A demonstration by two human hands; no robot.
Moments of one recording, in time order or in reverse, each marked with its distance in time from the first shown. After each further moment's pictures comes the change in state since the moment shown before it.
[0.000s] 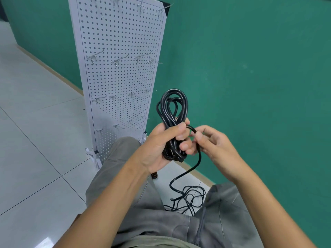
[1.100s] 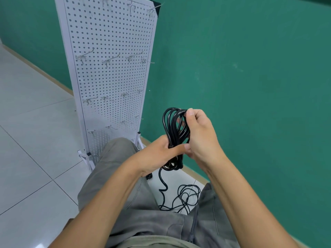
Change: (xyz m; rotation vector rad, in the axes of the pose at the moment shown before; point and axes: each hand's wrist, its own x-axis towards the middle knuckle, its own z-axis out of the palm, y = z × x) left_hand 0.003 -0.015 -0.015 0.825 0.040 -0.150; right_hand 0.028 -0.027 0.046 -0.002 0.427 0.089
